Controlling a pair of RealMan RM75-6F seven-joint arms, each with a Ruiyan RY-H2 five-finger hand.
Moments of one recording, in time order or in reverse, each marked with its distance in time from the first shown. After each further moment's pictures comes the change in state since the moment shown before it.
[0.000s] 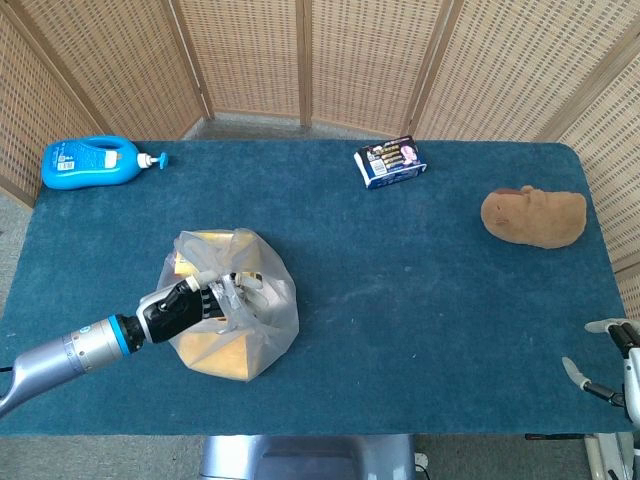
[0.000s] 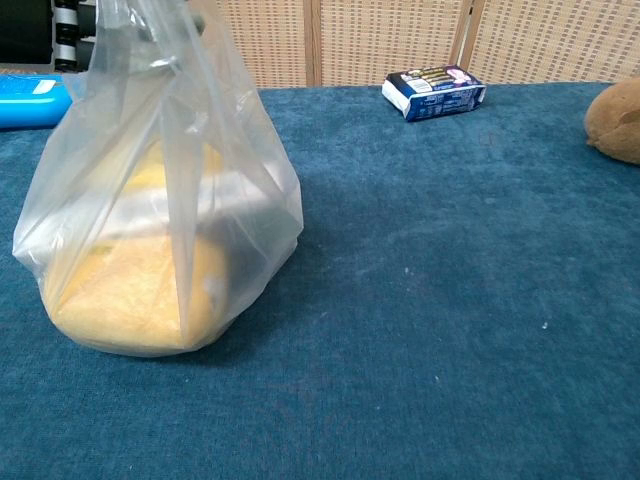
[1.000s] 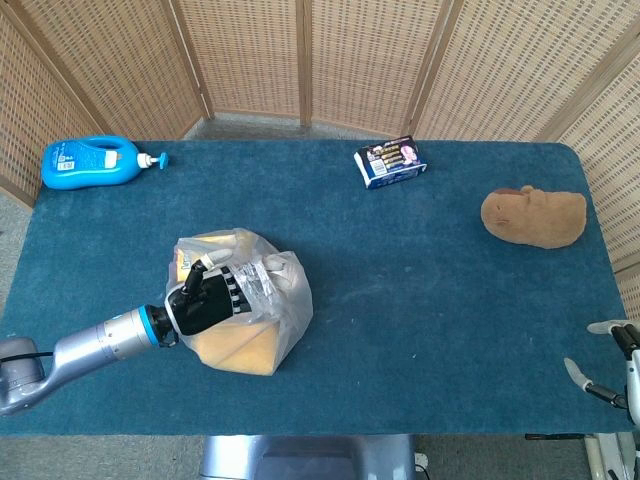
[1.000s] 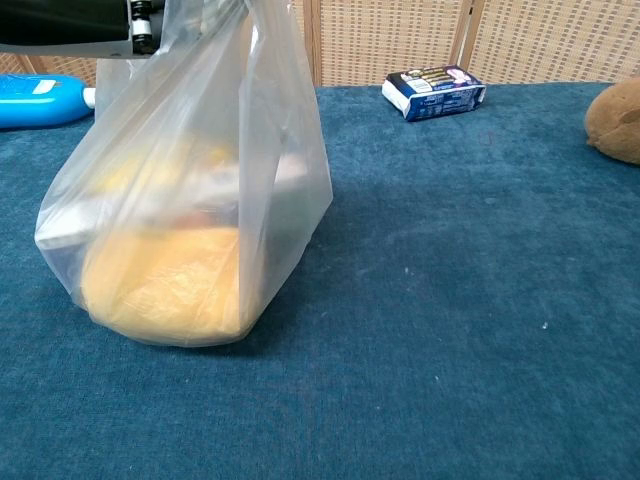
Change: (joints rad) left arm -0.048 -0.176 -0.006 0.116 -0.069 0.113 -0.292; right arm -0.007 0.001 -0.001 -0.001 -0.004 0.005 0.004
